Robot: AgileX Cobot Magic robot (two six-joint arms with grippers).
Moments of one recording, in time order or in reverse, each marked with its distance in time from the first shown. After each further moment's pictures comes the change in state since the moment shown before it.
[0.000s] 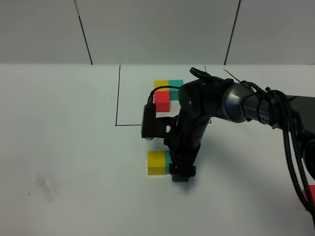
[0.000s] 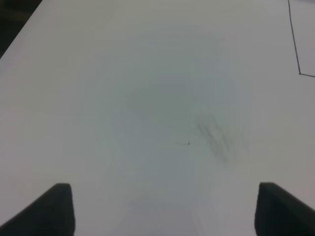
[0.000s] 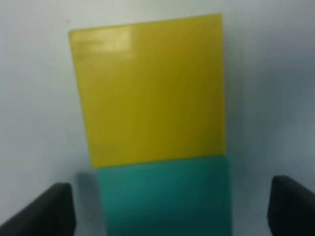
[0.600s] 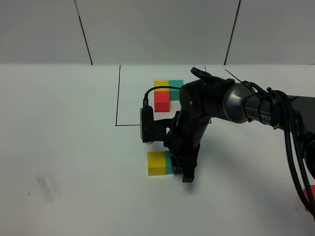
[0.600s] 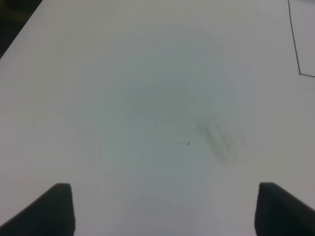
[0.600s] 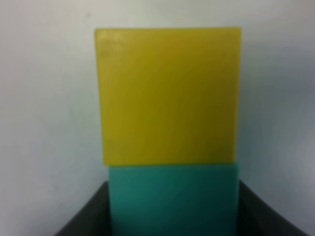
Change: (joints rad) left arm 0.000 0.000 0.000 0.000 0.000 0.000; right arm 0.000 0.007 0.016 0.023 -0.022 -0.138
